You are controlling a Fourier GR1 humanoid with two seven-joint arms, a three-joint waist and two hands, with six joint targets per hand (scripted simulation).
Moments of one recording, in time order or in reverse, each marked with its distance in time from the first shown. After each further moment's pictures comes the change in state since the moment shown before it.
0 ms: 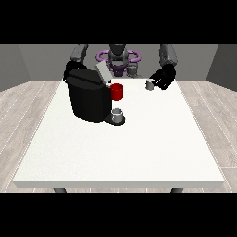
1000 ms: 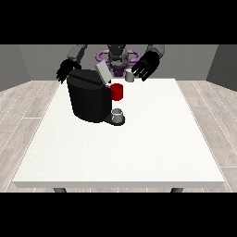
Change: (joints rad) left arm -0.304 0.036 0.083 -0.024 0.006 -0.070 0.174; right arm -0.083 -0.012 0.026 -0.042 0.008 -0.009 0.009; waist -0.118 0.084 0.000
